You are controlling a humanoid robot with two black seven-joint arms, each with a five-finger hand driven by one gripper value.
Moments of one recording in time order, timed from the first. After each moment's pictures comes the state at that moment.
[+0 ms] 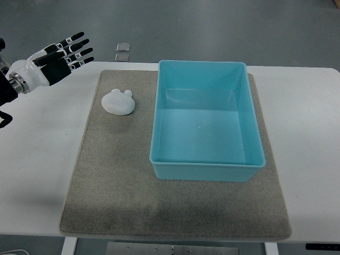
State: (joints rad) left arm -0.83 0.60 -0.56 -0.69 -0.19 -0.60 0.01; right arm 0.00 0.00 0.03 0.12 -0.11 0.20 0.01
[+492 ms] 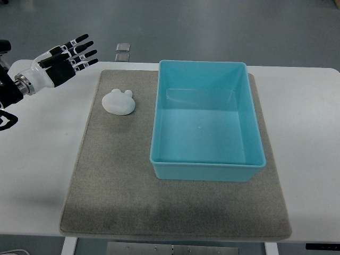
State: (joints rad) left arm -0.84 0.57 -0.55 -0.66 -0.19 -0.59 0.01; right arm 0.00 0.00 0.03 0.12 -0.11 0.20 0.01
